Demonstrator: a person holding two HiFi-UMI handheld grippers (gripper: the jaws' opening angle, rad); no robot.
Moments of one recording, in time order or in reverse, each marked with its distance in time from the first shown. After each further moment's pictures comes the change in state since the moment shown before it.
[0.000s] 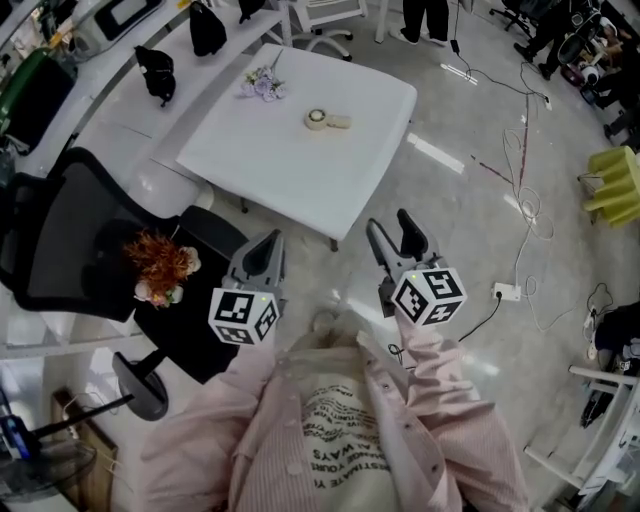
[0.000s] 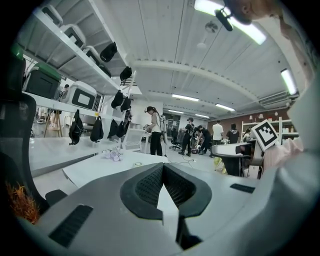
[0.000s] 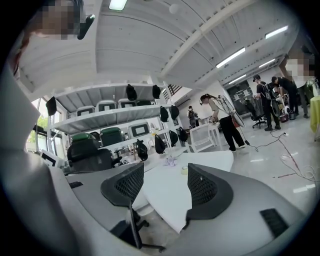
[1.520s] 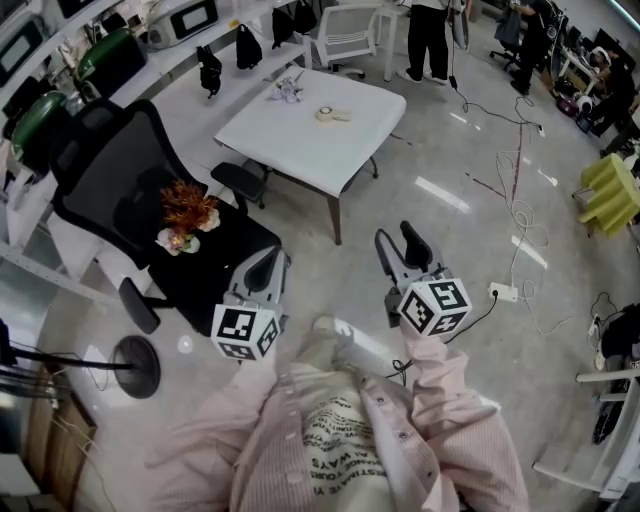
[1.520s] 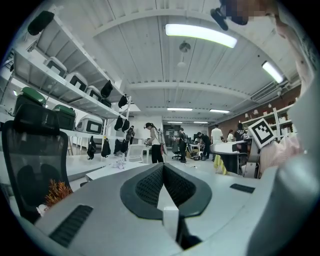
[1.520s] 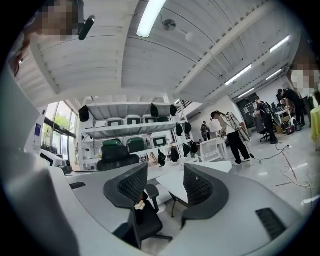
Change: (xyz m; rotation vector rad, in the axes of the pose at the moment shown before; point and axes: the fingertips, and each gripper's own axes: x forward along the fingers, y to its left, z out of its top) left arm -0.260 -0.170 -0.014 0.104 -0.149 0.073; right arm -0.272 0.109 -0.005 -0.086 -0.136 0.106
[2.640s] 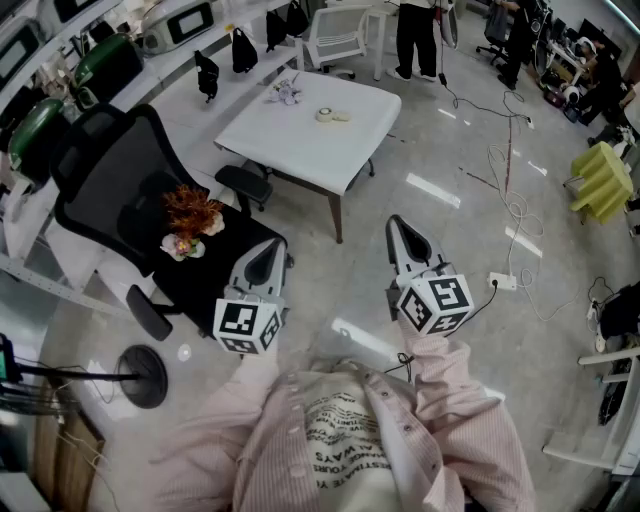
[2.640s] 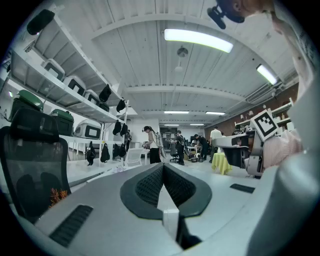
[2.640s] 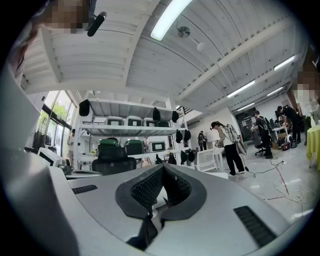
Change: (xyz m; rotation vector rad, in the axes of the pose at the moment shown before) left arm -0.023 0.033 0.019 0.025 -0.039 -0.035; right arm 0.002 0.057 0.031 -0.114 -0.053 -0.060
